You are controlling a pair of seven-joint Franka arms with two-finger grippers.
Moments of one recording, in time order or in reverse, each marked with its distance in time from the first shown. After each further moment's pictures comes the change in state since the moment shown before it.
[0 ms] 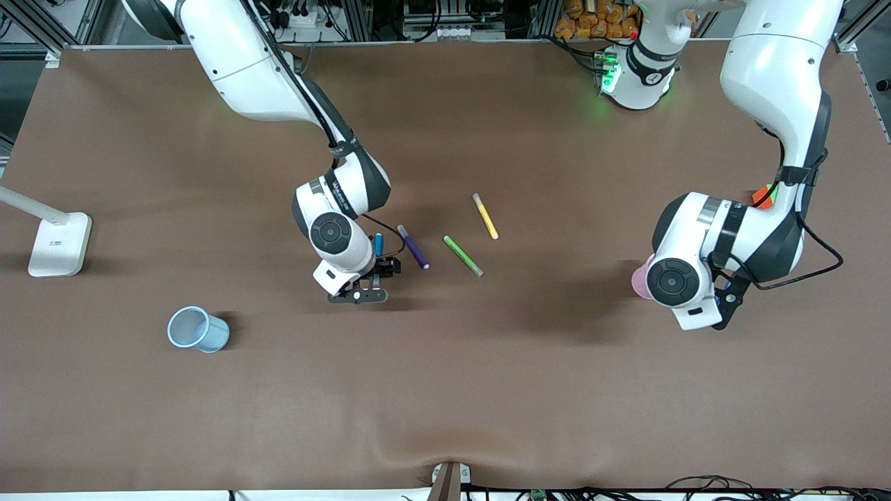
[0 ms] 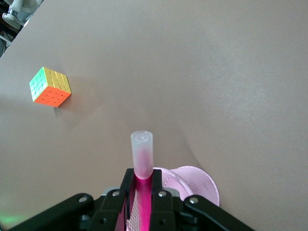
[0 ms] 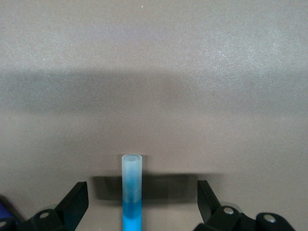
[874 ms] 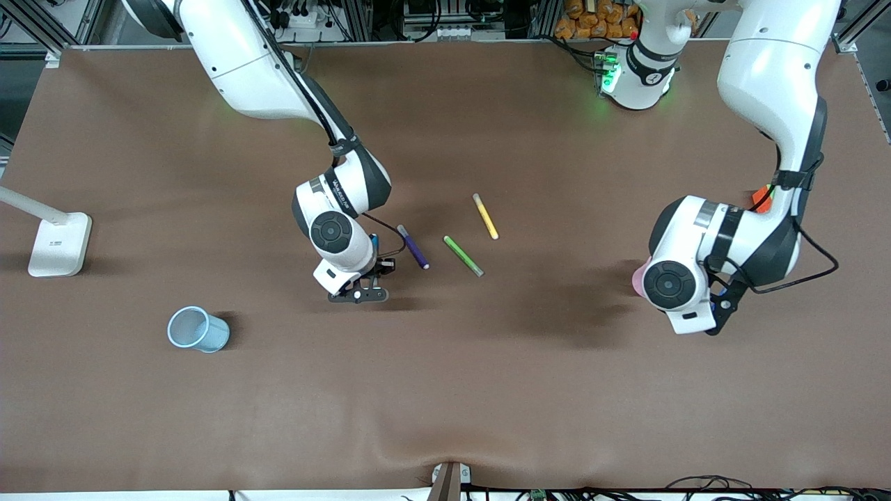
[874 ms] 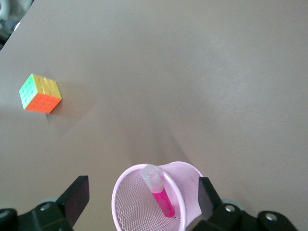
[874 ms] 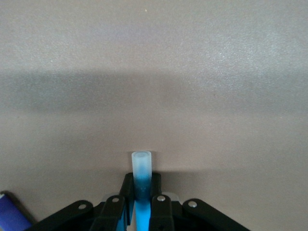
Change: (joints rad) left arm -0.005 0.020 -0.004 0.059 -0.005 0.009 0.100; right arm 0.003 -0.007 -0.001 0.005 0.000 -0.006 0.004
